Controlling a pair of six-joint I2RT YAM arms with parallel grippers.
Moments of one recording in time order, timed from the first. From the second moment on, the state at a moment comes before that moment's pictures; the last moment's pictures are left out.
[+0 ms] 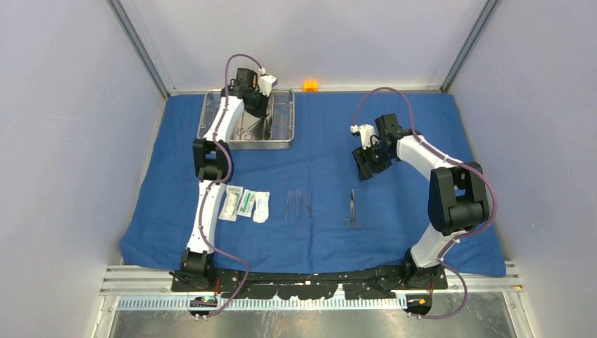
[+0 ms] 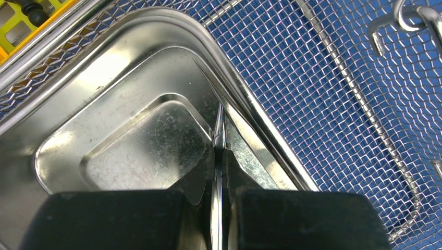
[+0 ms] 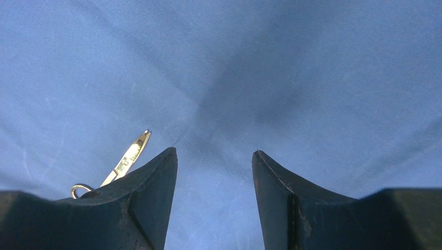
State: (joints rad) left arm -0.17 2.75 2.70 -0.85 0.30 0.36; right arm 0.19 1.70 1.14 -0.64 -0.27 -0.34
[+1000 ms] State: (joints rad) left arm -0.17 2.59 2.54 -0.82 0.26 0.34; right arm 0.20 1.72 1.27 -0.66 -0.35 -0.32
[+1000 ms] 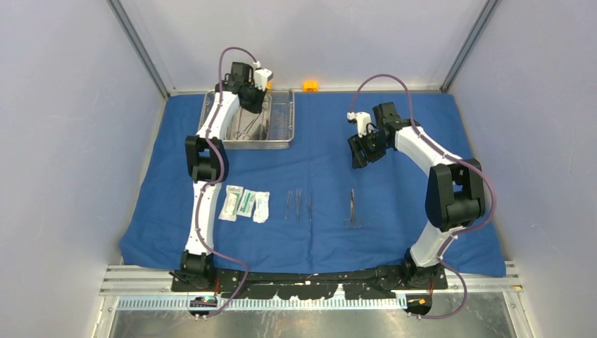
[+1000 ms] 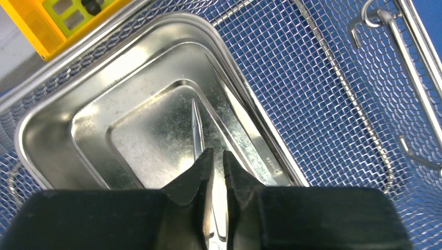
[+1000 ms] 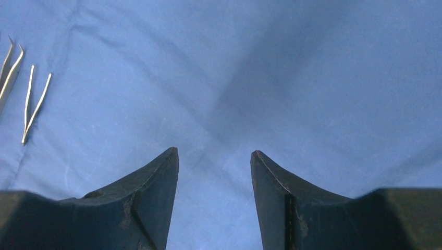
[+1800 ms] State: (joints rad) left arm -0.17 2.73 2.65 -0.75 0.20 0.28; right arm 0.24 1.76 1.31 -0.66 -0.36 -0.29
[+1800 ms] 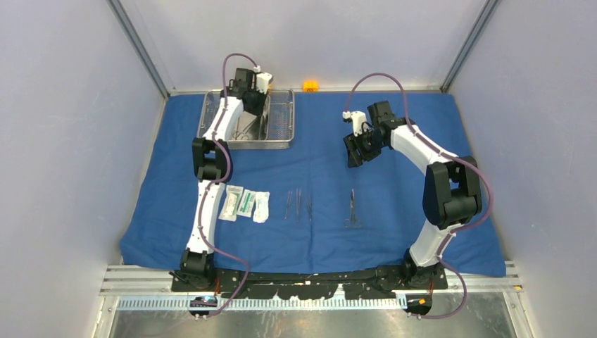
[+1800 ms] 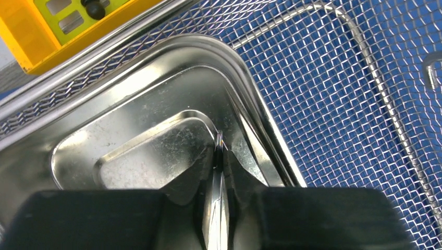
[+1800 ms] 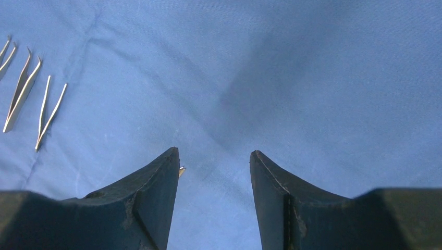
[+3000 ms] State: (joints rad) left arm -0.16 2.58 2.57 -0.79 0.26 0.27; right arm 0.24 1.76 1.30 -0.66 -0.36 -0.29
